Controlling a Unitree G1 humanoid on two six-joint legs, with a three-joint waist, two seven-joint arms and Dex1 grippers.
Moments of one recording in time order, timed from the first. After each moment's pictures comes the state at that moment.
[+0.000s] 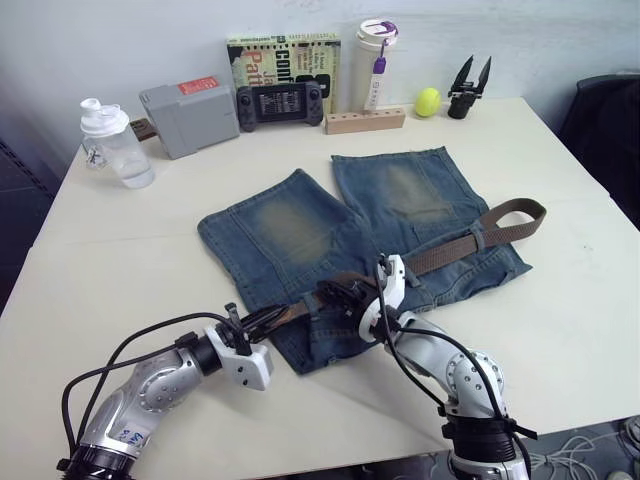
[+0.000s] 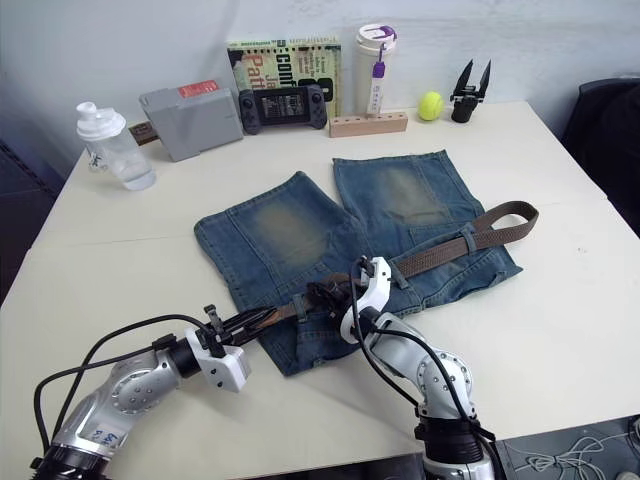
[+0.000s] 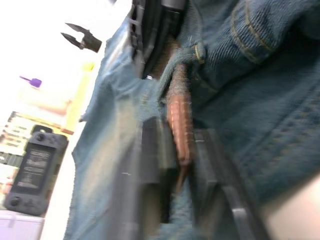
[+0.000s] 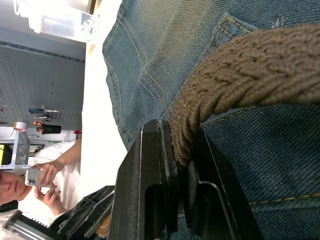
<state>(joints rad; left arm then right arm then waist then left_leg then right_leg) 0.02 0.61 -0.09 -0.08 0.48 -0.65 -0.29 -0.22 -0.02 0.03 -0.25 1.39 0.85 -0.35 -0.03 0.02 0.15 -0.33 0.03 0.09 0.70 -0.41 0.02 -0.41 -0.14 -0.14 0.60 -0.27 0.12</state>
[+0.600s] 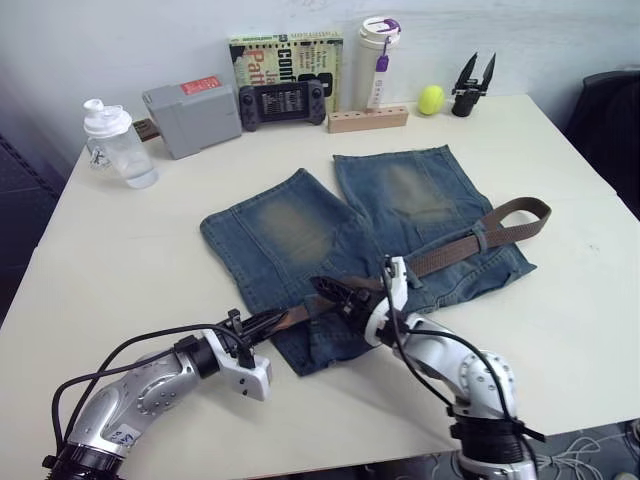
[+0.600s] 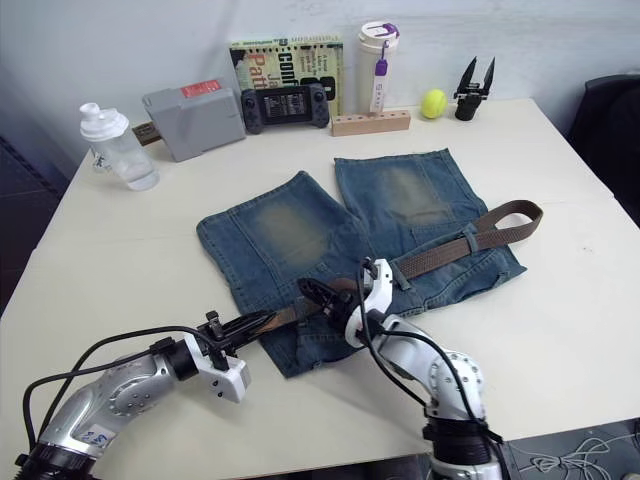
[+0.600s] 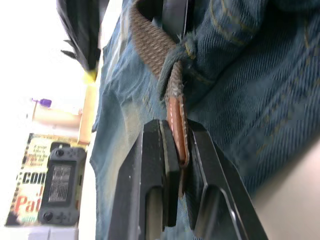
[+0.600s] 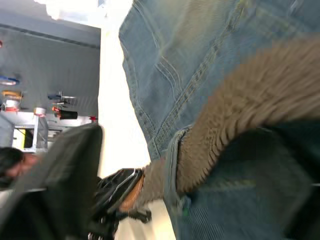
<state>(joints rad) 0.02 0.68 -0.09 -0.12 0.63 -0.68 -0.17 -0.20 -0.19 -0.05 -0.33 1.63 0.94 -0.38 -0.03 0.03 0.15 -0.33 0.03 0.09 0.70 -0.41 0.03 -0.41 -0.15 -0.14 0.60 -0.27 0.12</state>
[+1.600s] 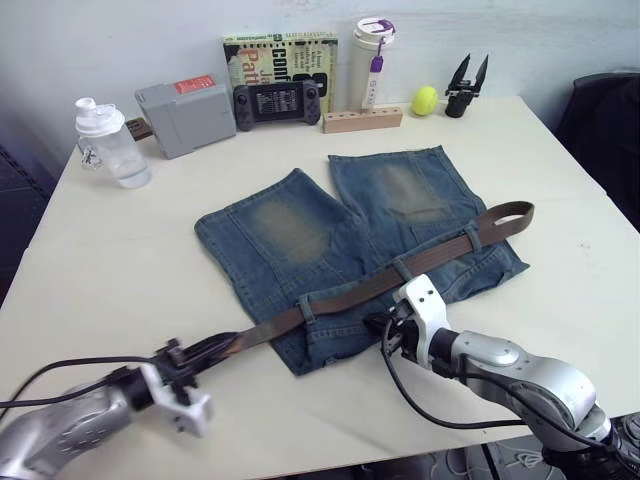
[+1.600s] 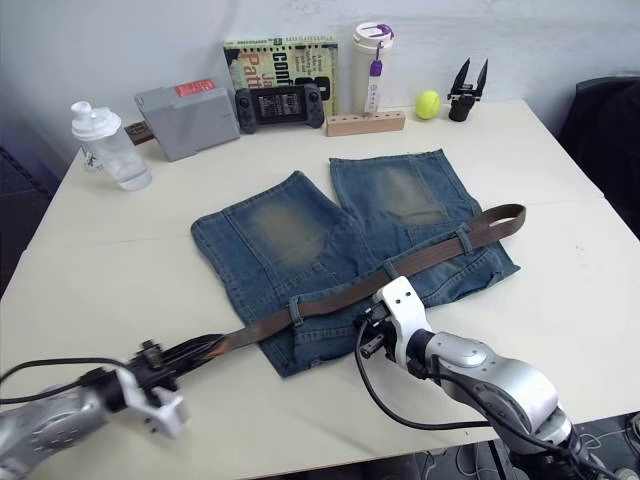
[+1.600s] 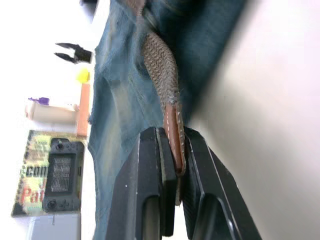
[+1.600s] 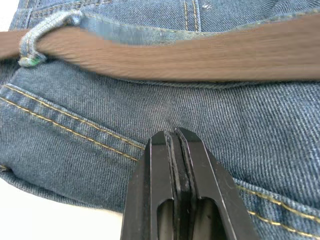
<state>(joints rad) 0.35 1.04 0.18 0.18 0.70 -1.06 0.19 -0.14 -0.62 0.21 -0.55 0.76 0.90 0.16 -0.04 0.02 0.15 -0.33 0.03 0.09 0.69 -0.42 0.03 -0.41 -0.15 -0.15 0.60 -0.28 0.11</state>
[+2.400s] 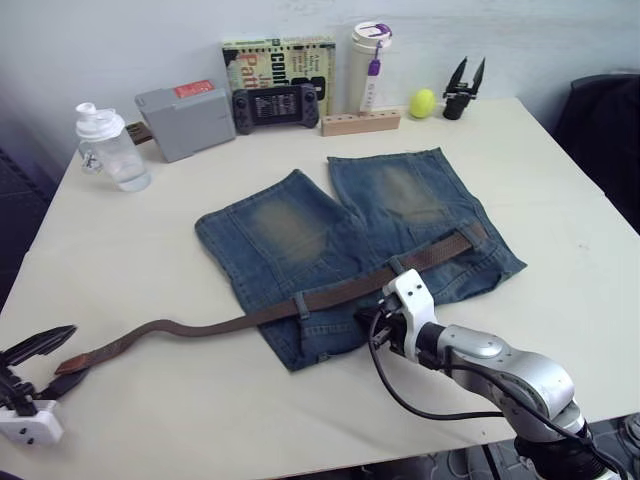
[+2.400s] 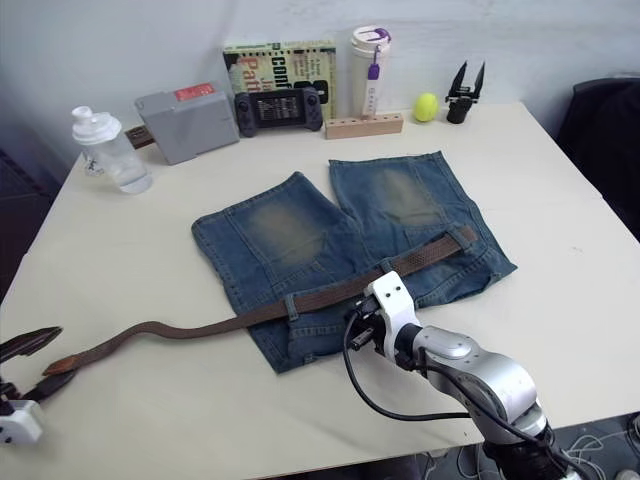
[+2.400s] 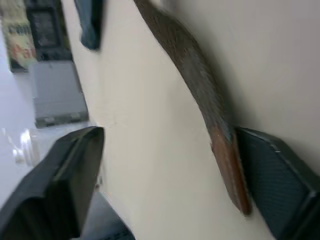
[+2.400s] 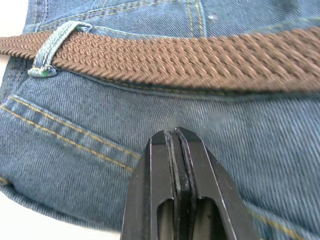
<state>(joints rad) 0.27 1.36 -0.04 0.64 0.91 -1.16 0.85 -0.19 -0.50 0.19 -0.52 0.65 0.97 0.22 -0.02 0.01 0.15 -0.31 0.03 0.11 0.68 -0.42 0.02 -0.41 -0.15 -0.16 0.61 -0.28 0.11</state>
